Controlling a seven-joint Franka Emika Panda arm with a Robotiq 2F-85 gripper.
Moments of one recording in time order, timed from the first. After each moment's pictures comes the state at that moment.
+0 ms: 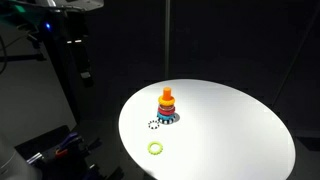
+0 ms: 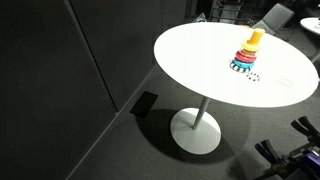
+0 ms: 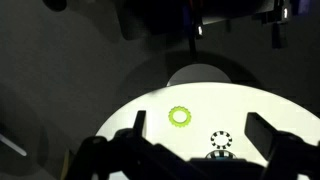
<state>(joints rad) -0.22 -0.91 -0.05 -2.70 -0.23 1.81 0.04</state>
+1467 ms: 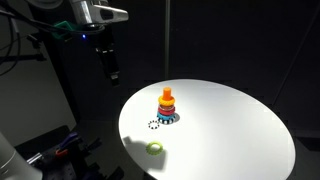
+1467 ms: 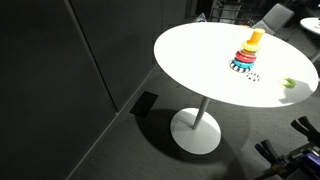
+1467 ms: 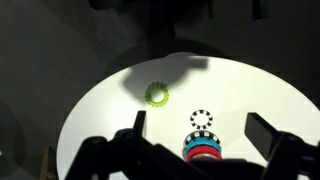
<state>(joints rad) -0.16 -0.66 -0.05 -2.63 -0.15 2.00 0.09</state>
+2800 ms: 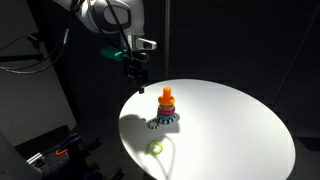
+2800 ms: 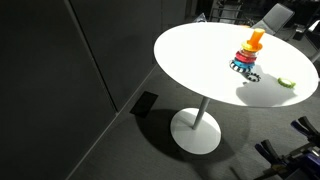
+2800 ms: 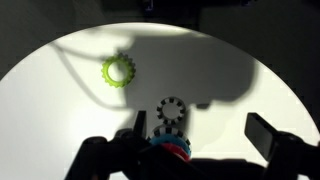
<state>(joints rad) -0.06 -0.15 -0.05 -2.37 -0.08 2.14 0.01</state>
